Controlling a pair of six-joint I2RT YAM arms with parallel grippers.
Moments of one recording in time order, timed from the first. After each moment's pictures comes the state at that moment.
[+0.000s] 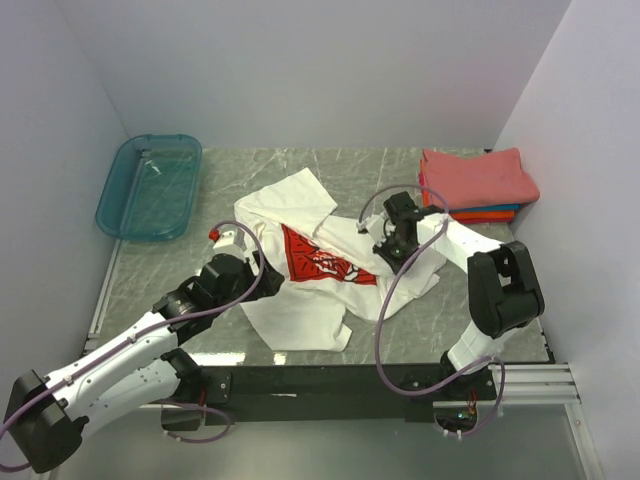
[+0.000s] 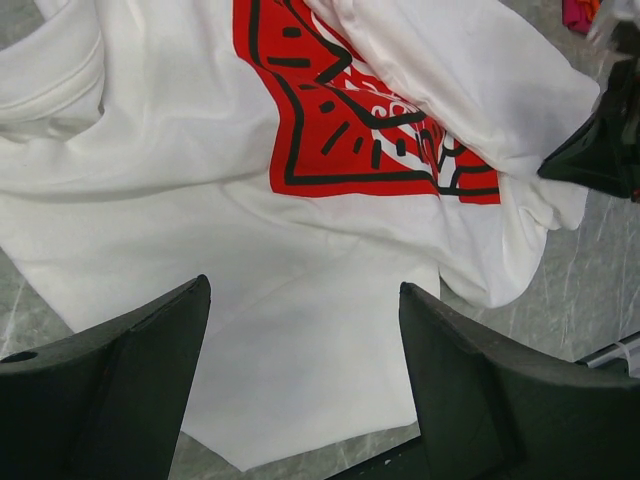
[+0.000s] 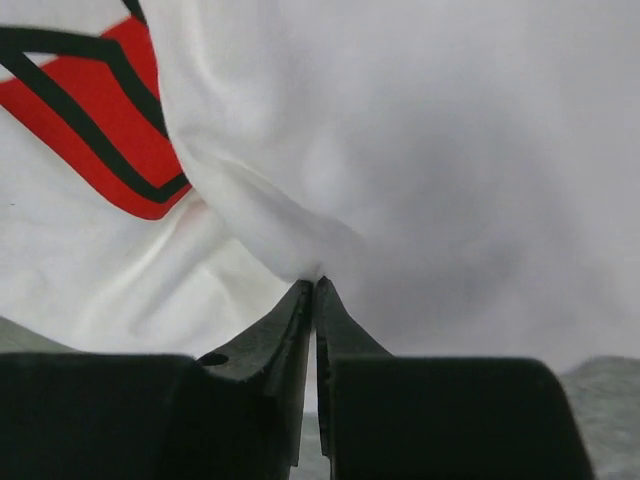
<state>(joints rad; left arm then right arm) -0.73 0.82 0.53 -0.28 -0.20 -0.79 0.35 1.66 1.05 -0.76 -0.12 -0.55</state>
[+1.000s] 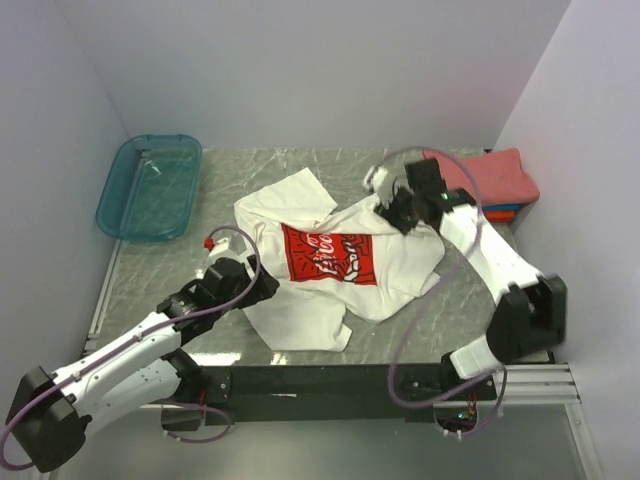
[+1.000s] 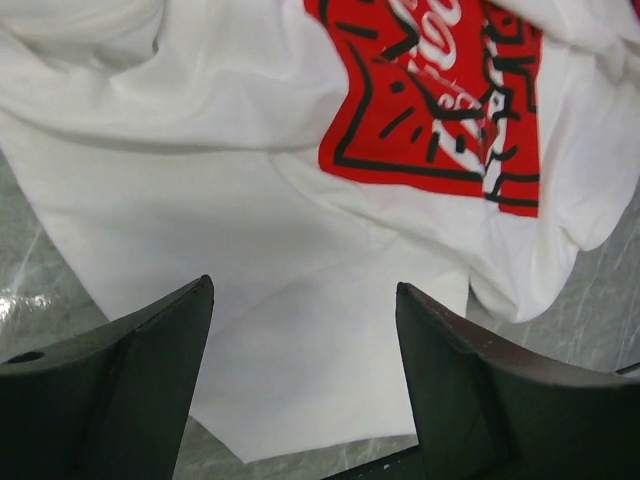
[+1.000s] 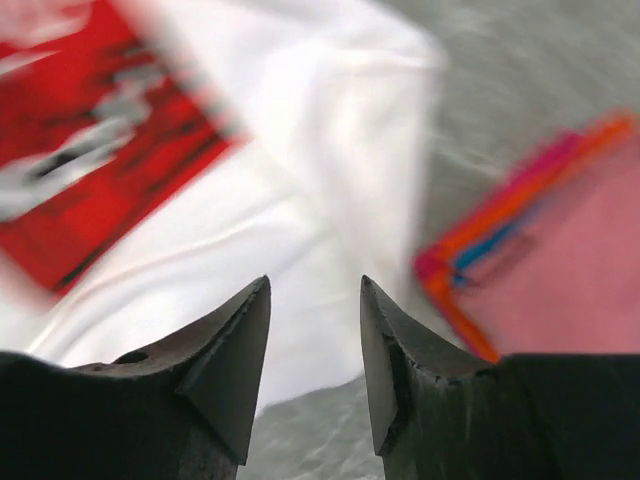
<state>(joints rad) -0.70 0.82 0.48 -0.30 -0.23 -0.89 0.29 1.59 1.33 -0.61 -0.06 -0.64</state>
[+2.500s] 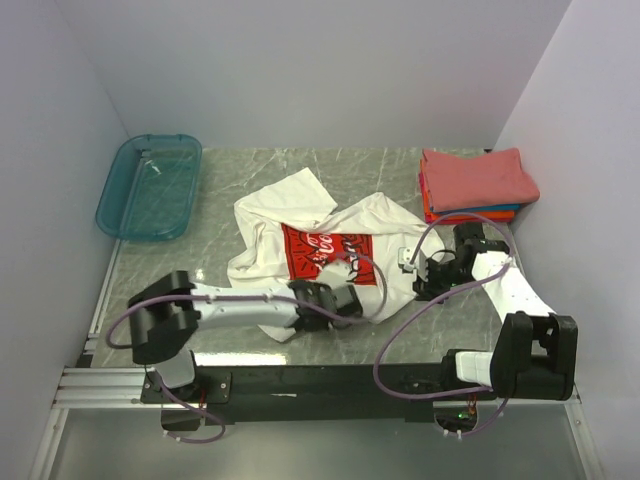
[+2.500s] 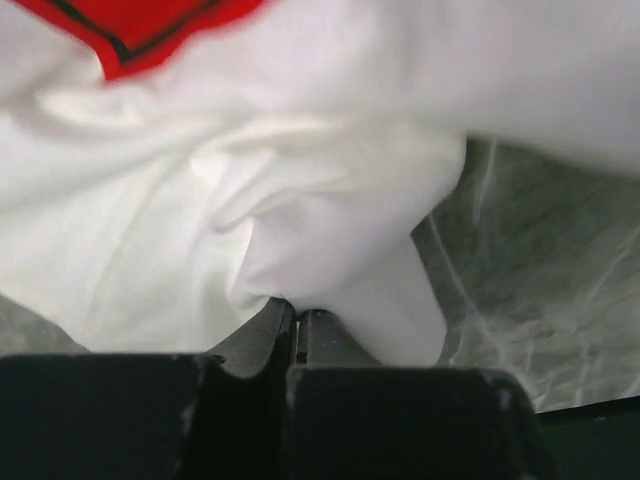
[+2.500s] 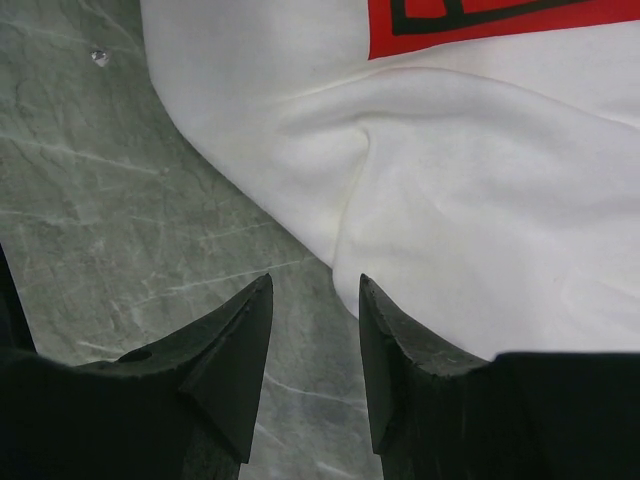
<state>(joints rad) -1.29 1.71 1.10 -0.70 -0.56 -0.82 -0.06 1.26 0.76 -0.94 -0.67 -1.46</state>
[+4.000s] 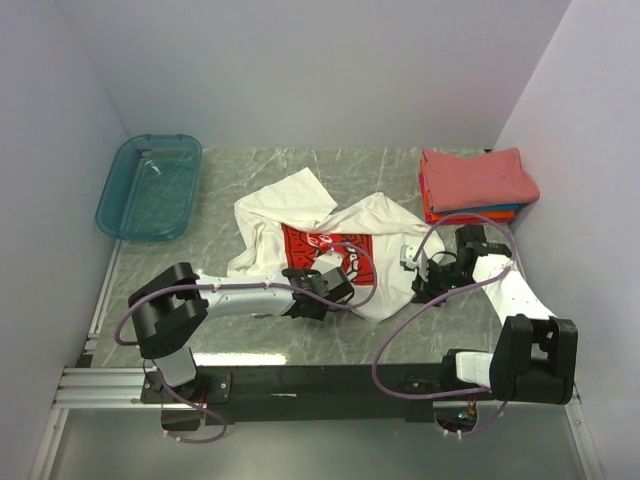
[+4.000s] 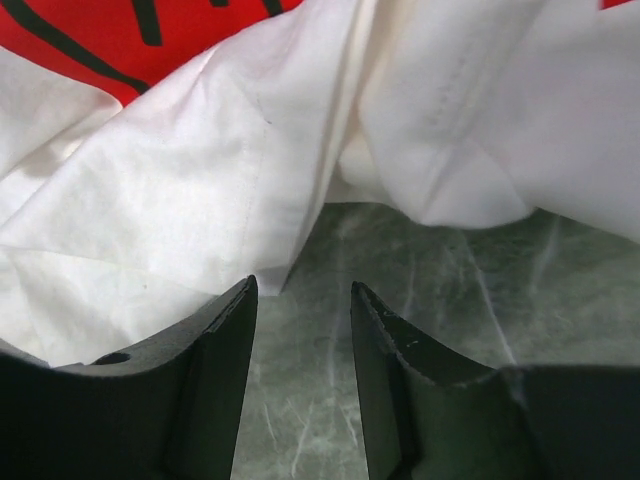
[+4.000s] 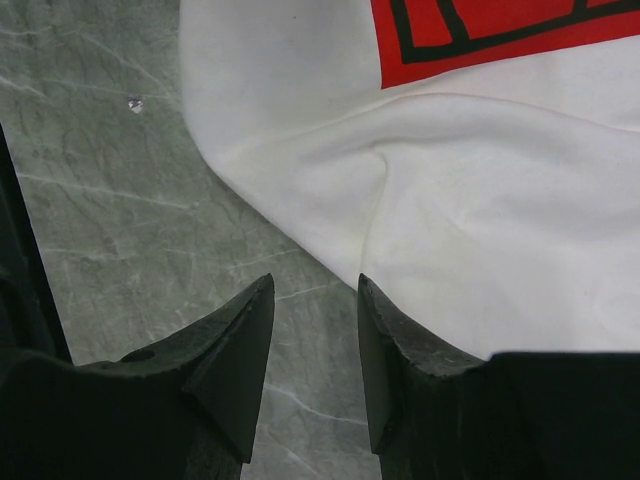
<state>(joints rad) -1.13 1.69 1.05 -0.56 -0.47 -0.68 -0.08 1.24 0.73 -0.94 -0.75 -1.39</state>
